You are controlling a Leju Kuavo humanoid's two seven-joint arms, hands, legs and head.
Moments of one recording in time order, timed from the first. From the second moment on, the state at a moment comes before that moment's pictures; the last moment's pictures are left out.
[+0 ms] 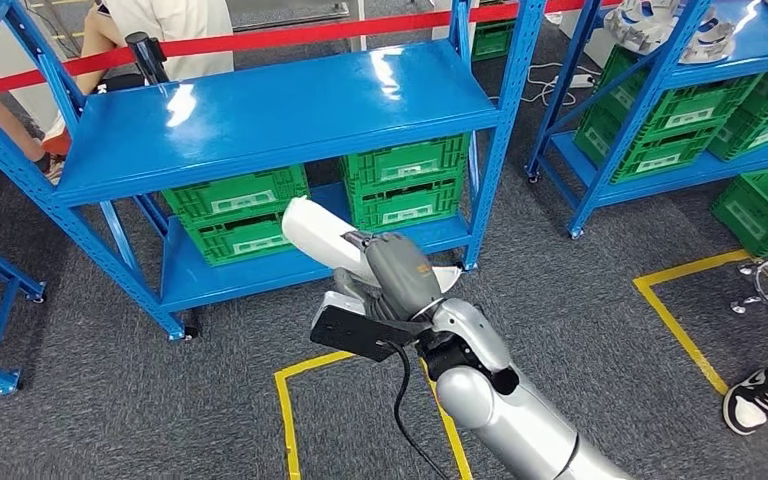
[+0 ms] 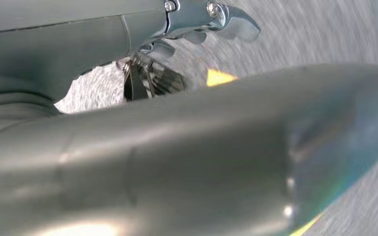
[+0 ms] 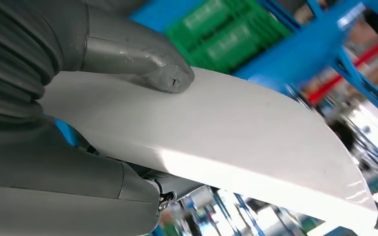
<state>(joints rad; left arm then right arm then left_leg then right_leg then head) -0.04 -0.02 0.23 -0.18 0.66 -0.22 -0.17 -0.40 -0.02 0.69 -1.32 0.64 0.14 -0.19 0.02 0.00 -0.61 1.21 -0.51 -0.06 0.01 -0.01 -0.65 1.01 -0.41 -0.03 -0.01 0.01</state>
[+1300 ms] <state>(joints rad) -0.05 -0.04 0.26 -0.18 0.57 -0.20 -0.19 -0.06 0.03 0.48 -1.11 0.41 0.21 -0.39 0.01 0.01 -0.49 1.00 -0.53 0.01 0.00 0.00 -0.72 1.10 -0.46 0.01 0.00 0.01</state>
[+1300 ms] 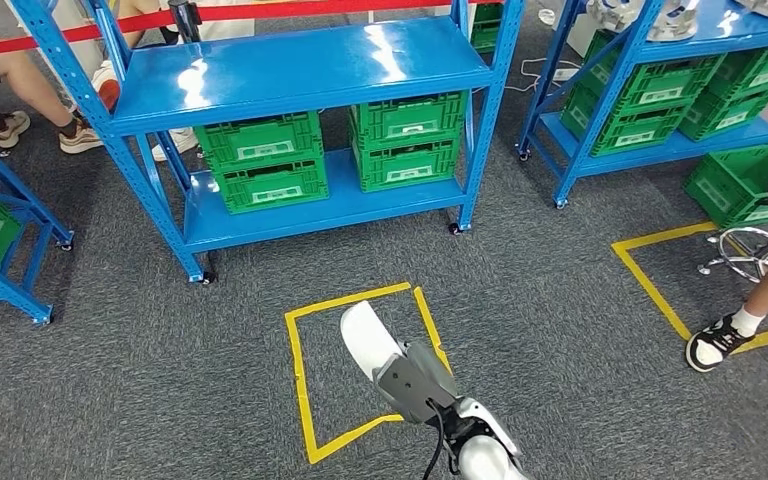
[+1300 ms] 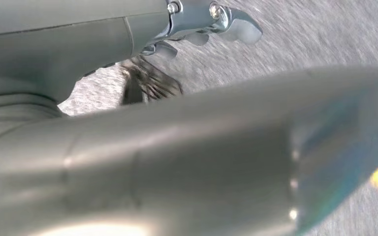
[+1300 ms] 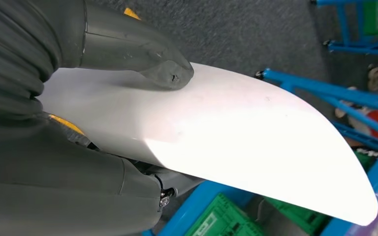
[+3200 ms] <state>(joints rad) -0.03 -0.05 0.25 -0.18 0.56 -0.14 -0.15 -0.07 0.05 0.54 -1.01 0.46 0.18 -0.52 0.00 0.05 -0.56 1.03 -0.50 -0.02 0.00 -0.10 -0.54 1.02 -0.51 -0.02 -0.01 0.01</state>
